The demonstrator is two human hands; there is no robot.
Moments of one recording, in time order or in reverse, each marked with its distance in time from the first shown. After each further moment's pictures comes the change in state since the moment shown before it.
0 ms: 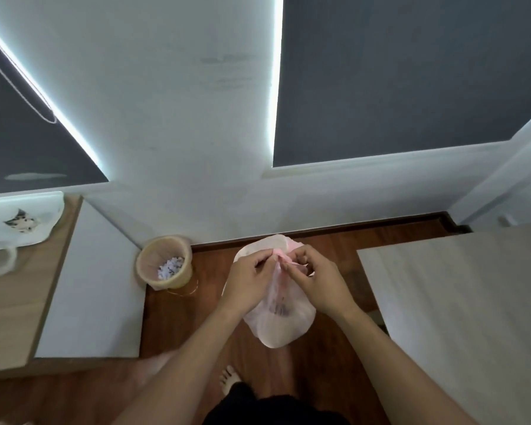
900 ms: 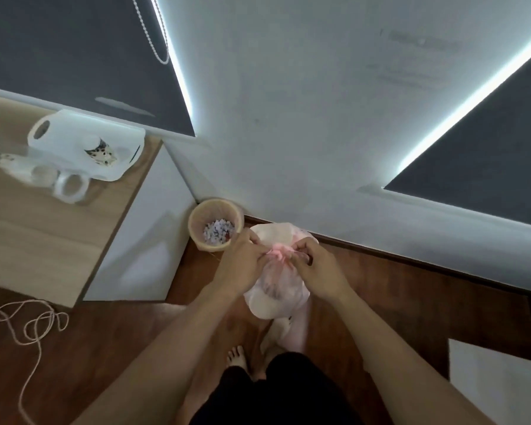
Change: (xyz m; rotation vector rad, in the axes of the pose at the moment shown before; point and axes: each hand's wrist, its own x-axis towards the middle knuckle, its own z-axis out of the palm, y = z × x) left_hand 0.130 -0.174 -0.188 0.452 0.150 -0.027; right_hand 0.222 -0.019 0.203 -0.215 -0.396 0.009
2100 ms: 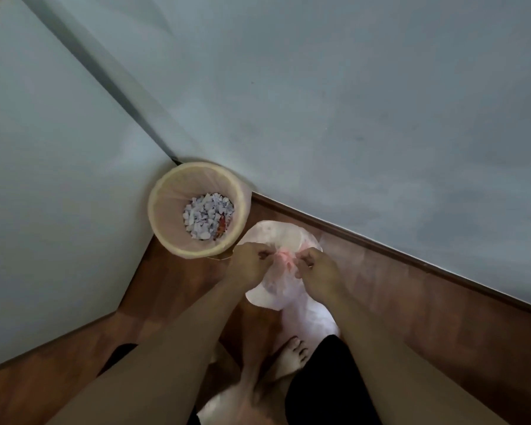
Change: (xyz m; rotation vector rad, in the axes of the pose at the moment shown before) left_hand 0.233 -0.370 0.325 -0.333 -0.125 -0.502; right_hand 0.361 0.304 0.256 -0.043 -0.263 0.454
